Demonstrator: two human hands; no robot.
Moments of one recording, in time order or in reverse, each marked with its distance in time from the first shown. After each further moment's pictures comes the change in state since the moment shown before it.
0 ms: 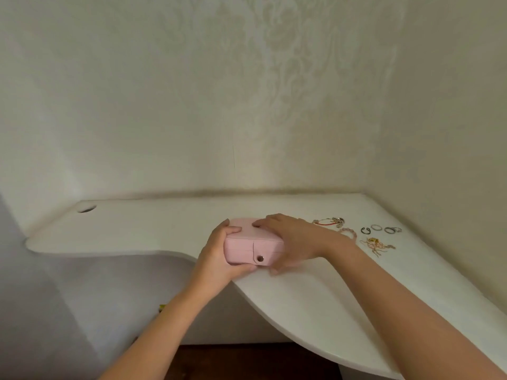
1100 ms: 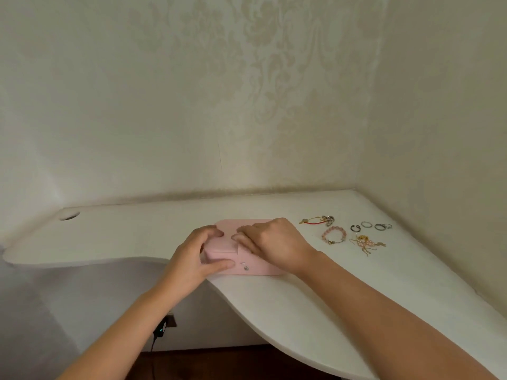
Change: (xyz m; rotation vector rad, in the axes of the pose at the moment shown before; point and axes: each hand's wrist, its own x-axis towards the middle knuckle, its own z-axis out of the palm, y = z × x) left_hand 0.013 0.000 -0.018 0.091 -0.105 0.023; right_hand 0.015 -0.002 0.035 -0.213 0.781 -0.327
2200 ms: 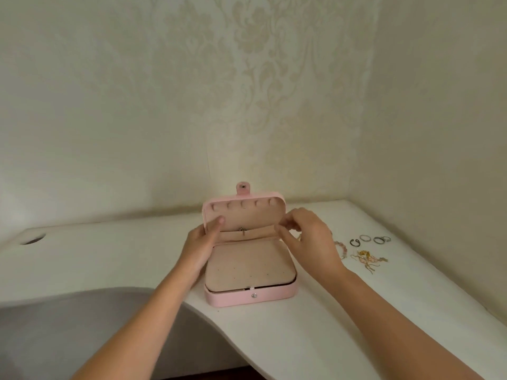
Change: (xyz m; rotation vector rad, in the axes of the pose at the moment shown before) left_hand 0.082 0.005 0.021 -0.536 0.075 -0.399; right_hand -0.012 0.036 -0.023 0.256 0.090 0.658
